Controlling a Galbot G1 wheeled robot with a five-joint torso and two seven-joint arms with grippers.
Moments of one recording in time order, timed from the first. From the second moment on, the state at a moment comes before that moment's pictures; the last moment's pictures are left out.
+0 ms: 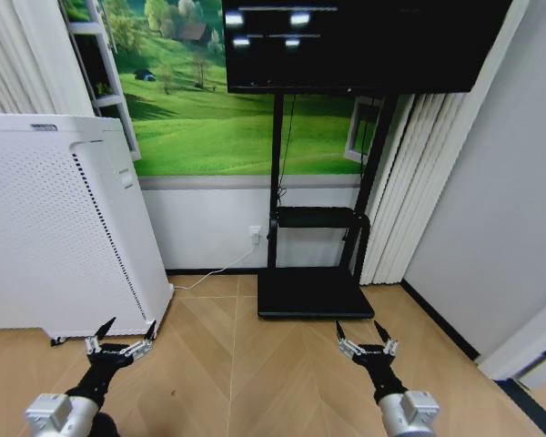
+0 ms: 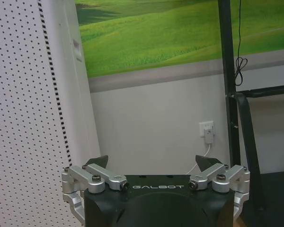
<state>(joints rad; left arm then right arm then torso) 1.84 -1.24 -0.97 -2.34 -0.39 0.14 0.08 -1.78 1.32 0.56 2.34 0.18 -0.10 0.18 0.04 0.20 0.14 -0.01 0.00</state>
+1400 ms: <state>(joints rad) 1.84 -1.24 -0.97 -2.34 -0.39 0.14 0.08 -1.78 1.32 0.56 2.34 0.18 -0.10 0.18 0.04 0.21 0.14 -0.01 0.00</state>
